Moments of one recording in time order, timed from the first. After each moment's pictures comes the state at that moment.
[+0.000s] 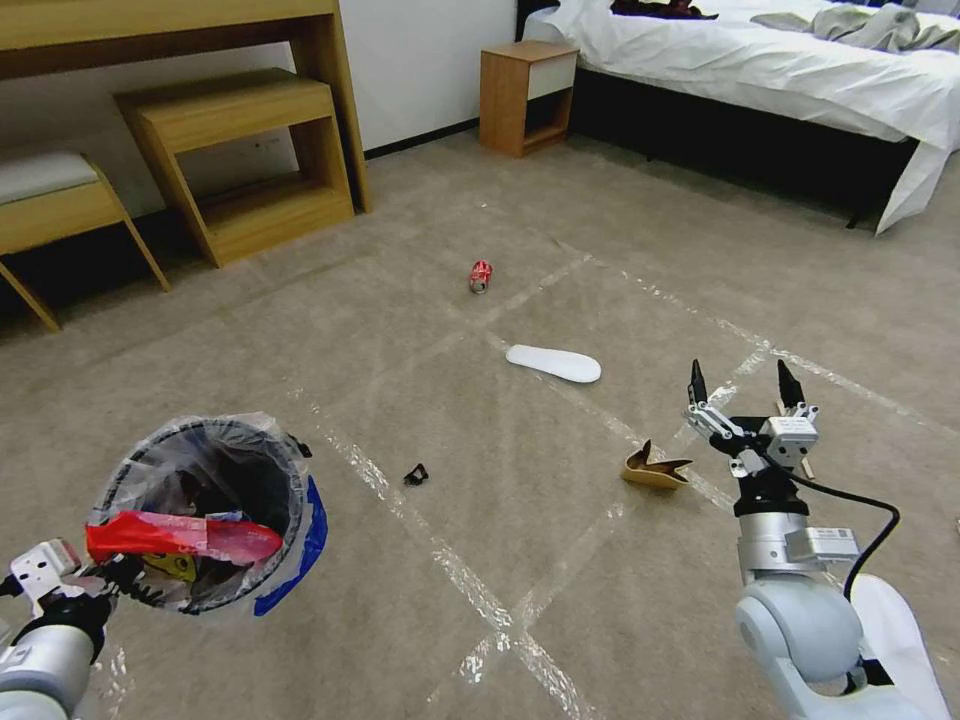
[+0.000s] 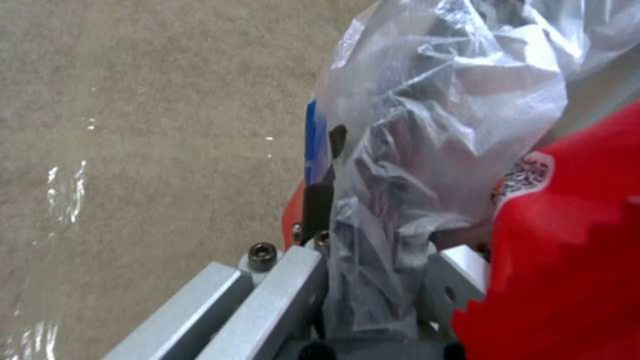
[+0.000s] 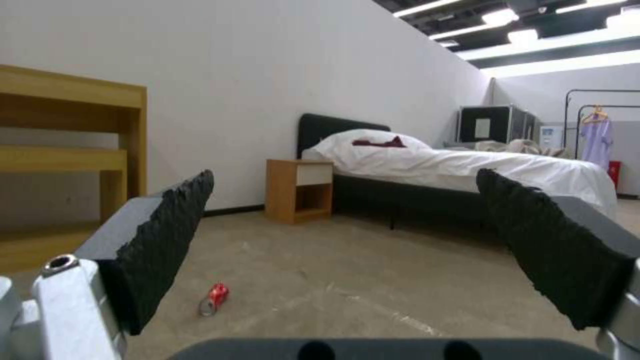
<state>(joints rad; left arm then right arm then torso) 1.75 -1.26 -1.06 -2.21 -1.02 0.43 -0.32 -1.41 1.13 0.53 2.03 0.27 0.30 0.25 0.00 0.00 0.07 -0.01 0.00</state>
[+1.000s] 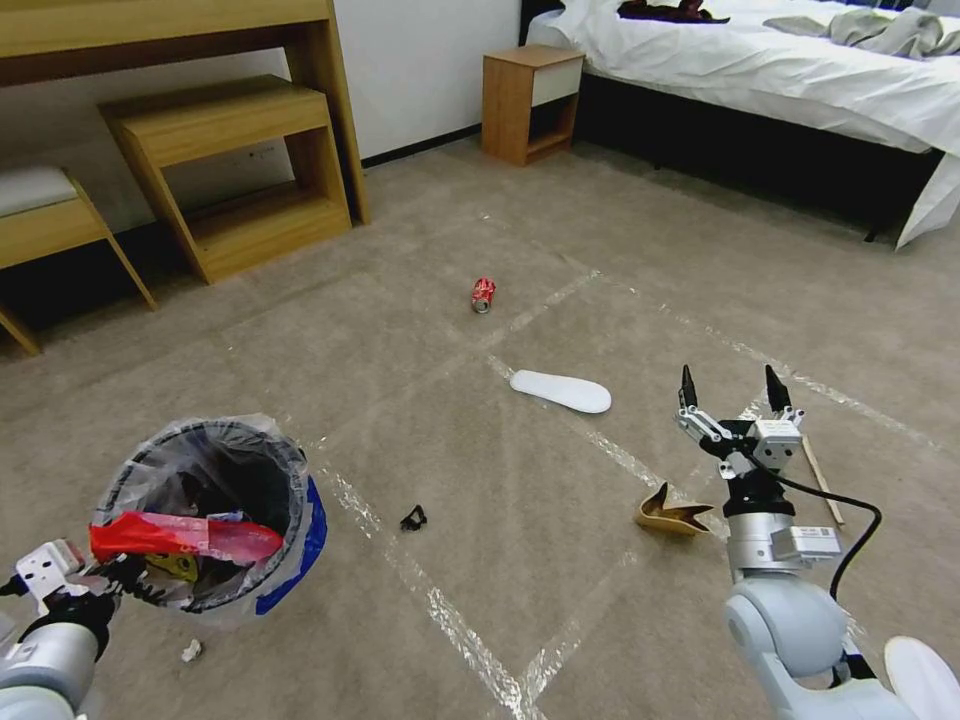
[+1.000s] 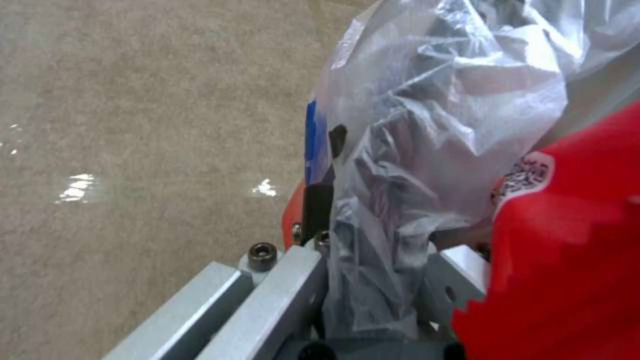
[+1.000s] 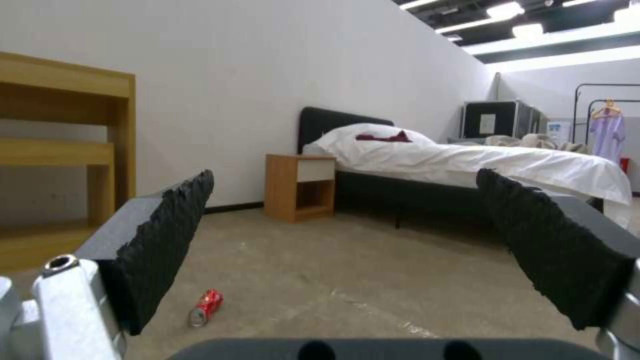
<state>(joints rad) 1.74 -1.26 -1.05 -2.20 -1.02 0.43 -0.32 -1.39 1.15 0.51 1.99 0.25 0.32 0.25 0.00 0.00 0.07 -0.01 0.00</state>
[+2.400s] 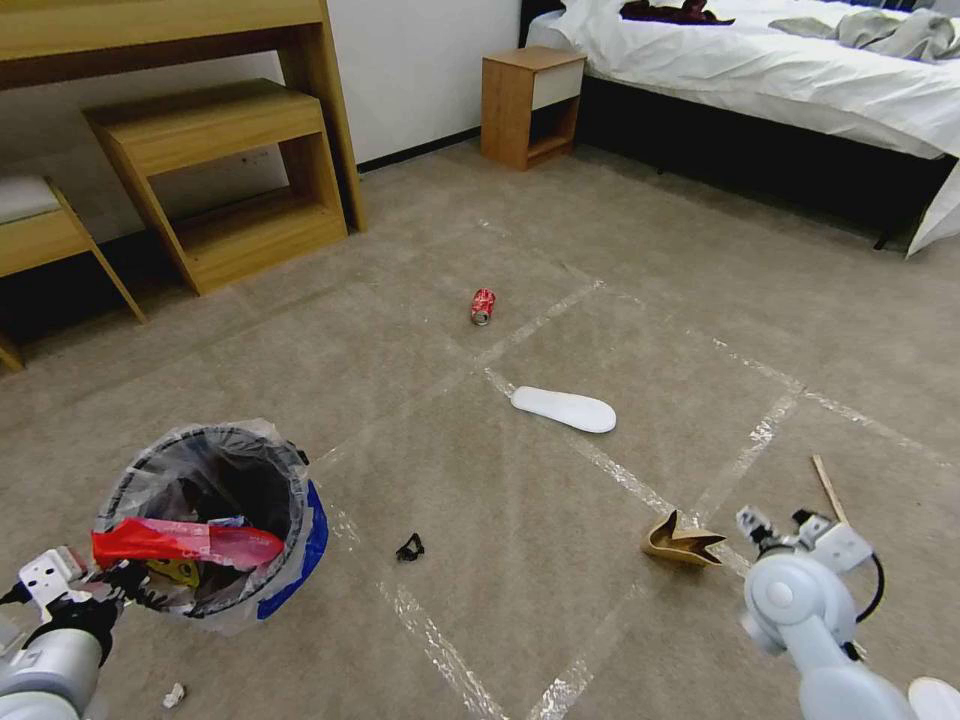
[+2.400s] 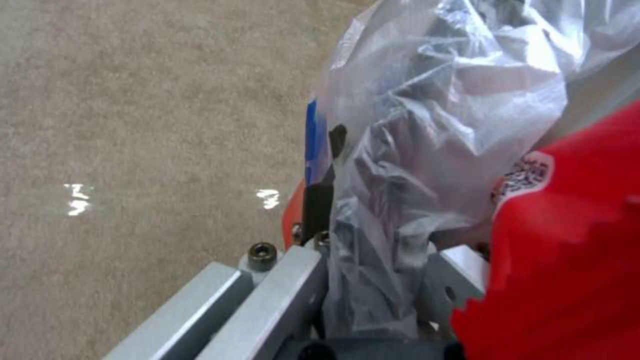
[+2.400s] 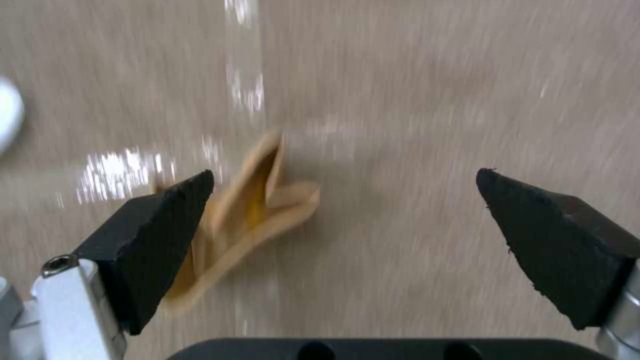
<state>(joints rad) 1.74 -1.29 -1.04 -2.18 -1.00 0.42 -0.32 -1.34 1.18 0.54 1.86 1.20 -0.30 1.06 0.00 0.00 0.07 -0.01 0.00</state>
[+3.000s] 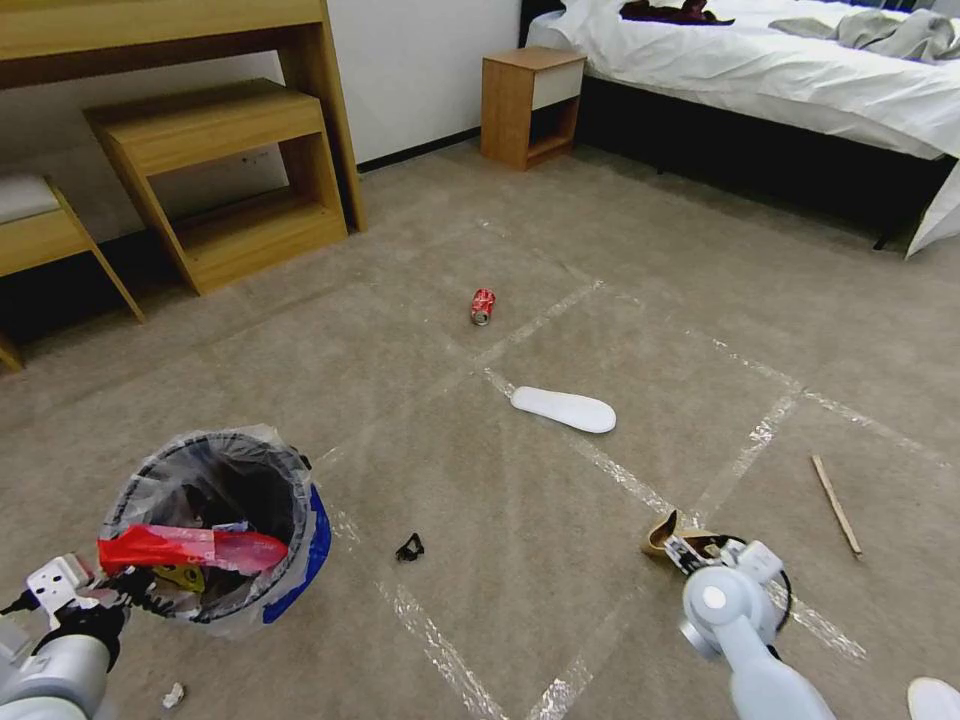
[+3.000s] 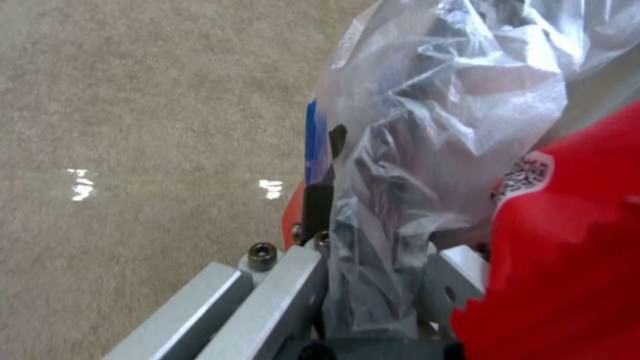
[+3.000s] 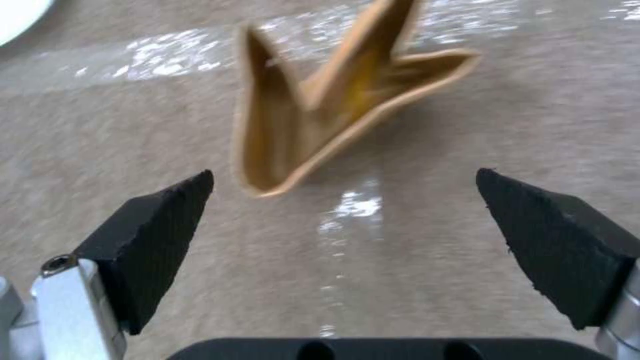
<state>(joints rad) 1.74 -1.31 -1.03 -2.17 -0.99 0.41 -0.32 -1.22 1.26 0.40 1.70 1.17 -0.31 0.95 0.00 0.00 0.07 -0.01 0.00</state>
